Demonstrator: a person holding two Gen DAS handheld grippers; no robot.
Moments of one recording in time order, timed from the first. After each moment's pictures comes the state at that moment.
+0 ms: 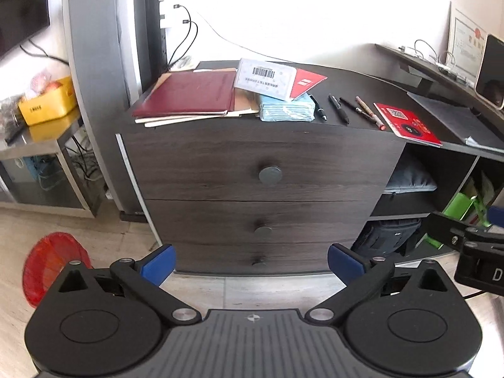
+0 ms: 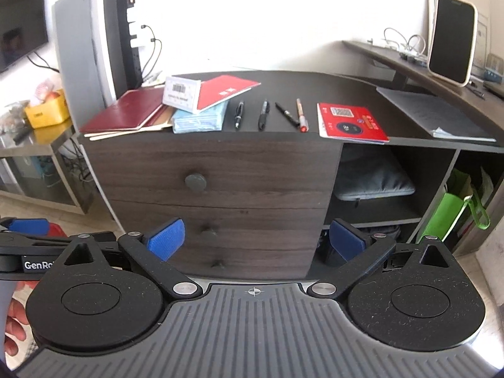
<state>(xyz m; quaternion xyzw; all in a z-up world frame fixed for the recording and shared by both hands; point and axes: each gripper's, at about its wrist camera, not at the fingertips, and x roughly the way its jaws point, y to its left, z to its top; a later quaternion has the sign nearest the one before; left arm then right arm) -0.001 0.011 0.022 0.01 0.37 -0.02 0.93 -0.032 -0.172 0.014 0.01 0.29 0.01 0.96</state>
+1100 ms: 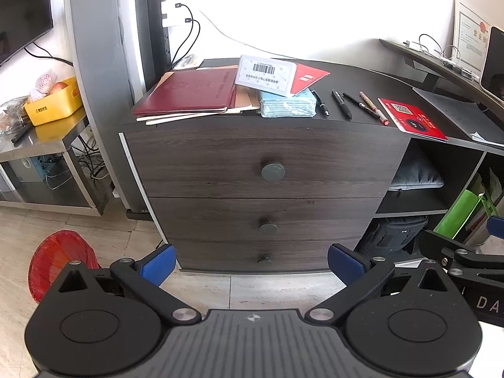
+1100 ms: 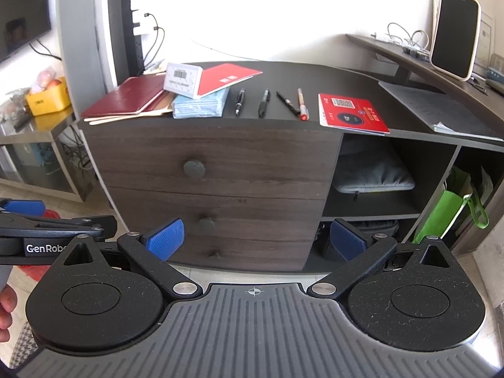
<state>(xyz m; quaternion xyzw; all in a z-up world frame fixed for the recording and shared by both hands) 0.000 0.003 0.017 0.01 0.37 -0.01 0.93 -0.033 -0.172 -0.001 0.00 0.31 0.02 0.95</state>
